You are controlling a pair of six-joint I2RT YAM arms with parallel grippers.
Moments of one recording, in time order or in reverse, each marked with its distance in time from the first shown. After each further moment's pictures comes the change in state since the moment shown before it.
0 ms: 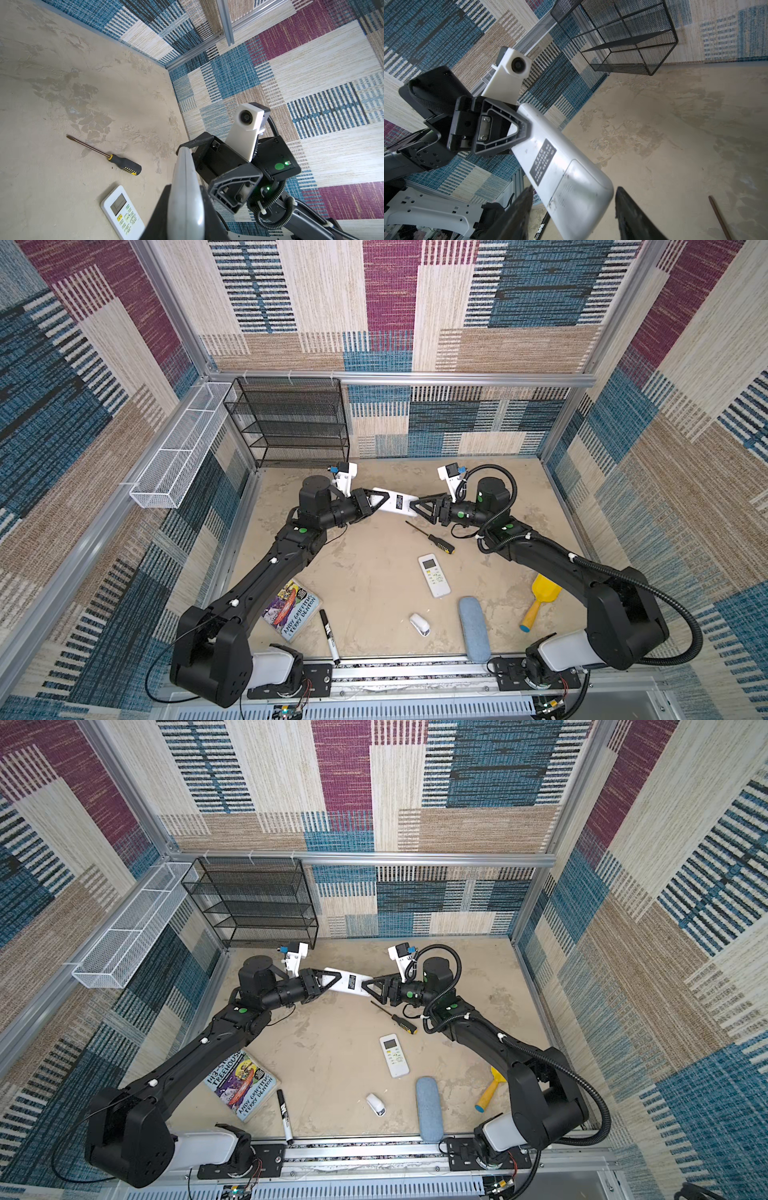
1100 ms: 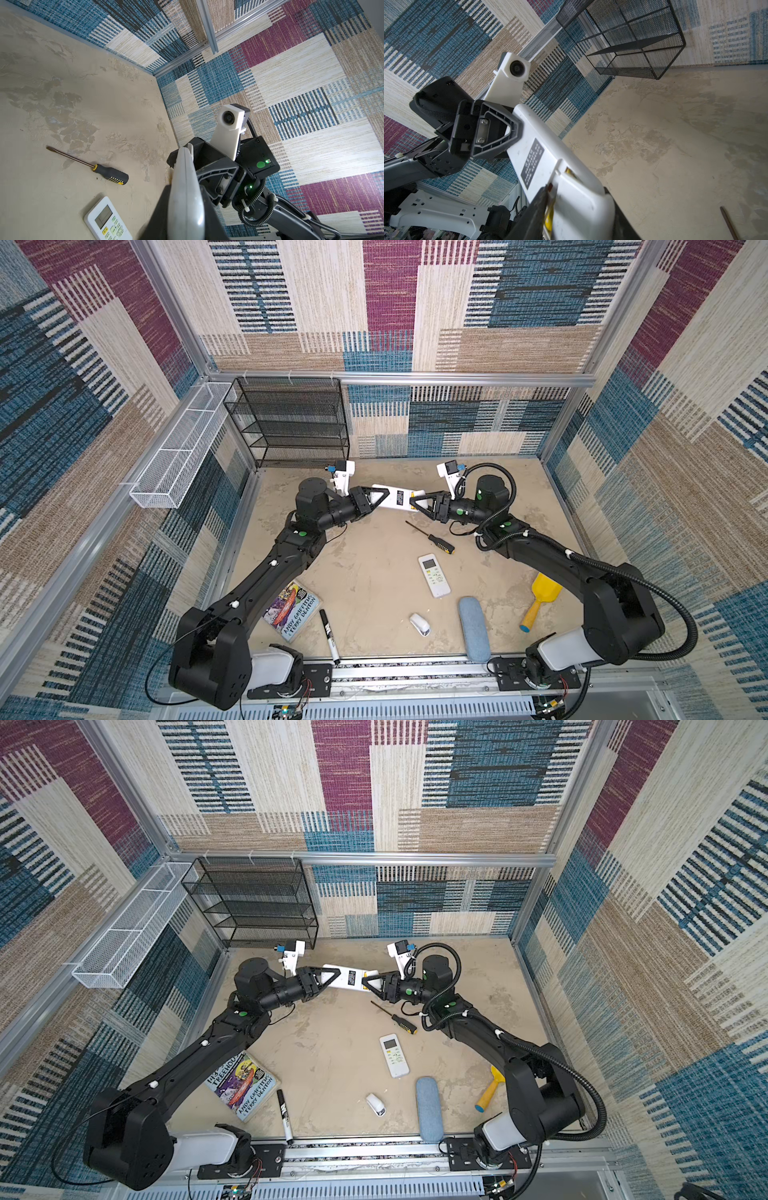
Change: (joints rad) left arm 0.002 -0.013 -0.034 0.127 0.022 -0.075; right arm -0.001 0.024 0.018 0.038 -0.021 0.032
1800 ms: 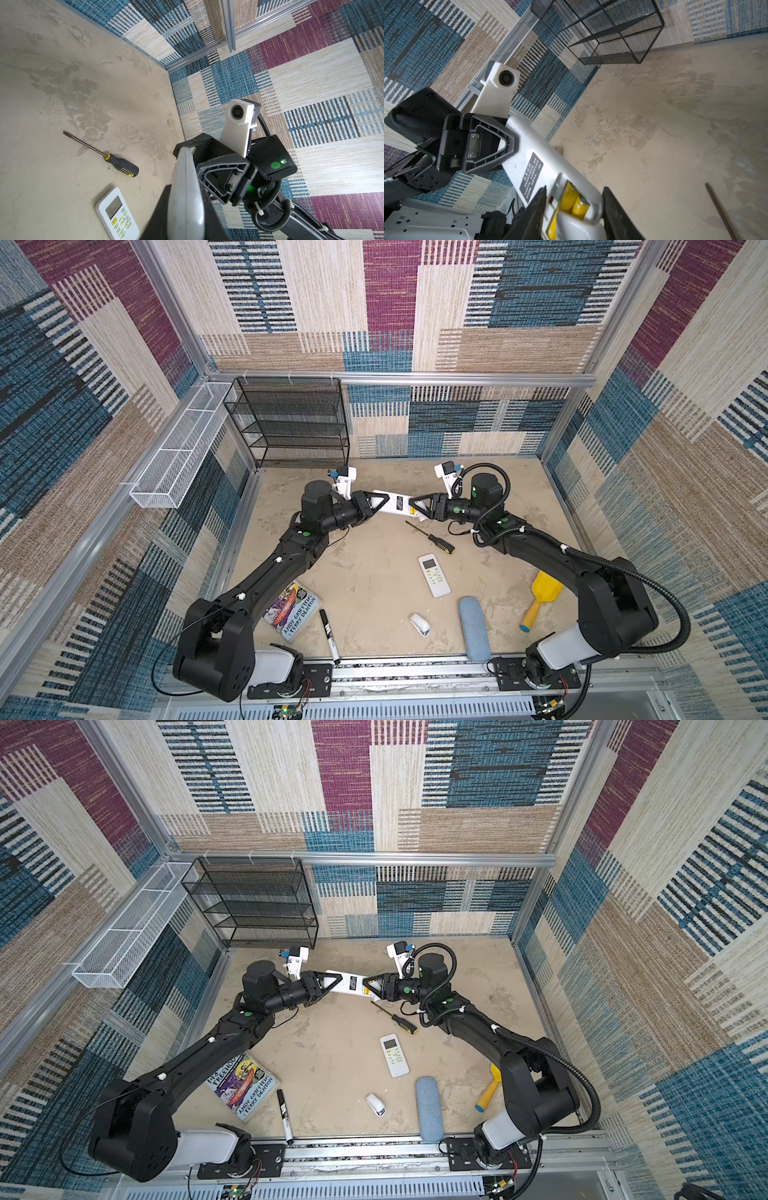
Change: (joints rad) left arm -0.002 0.046 -0.029 -0.015 -0.029 -0.014; right arm 0.000 0.048 0.043 -0.109 0.047 0.022
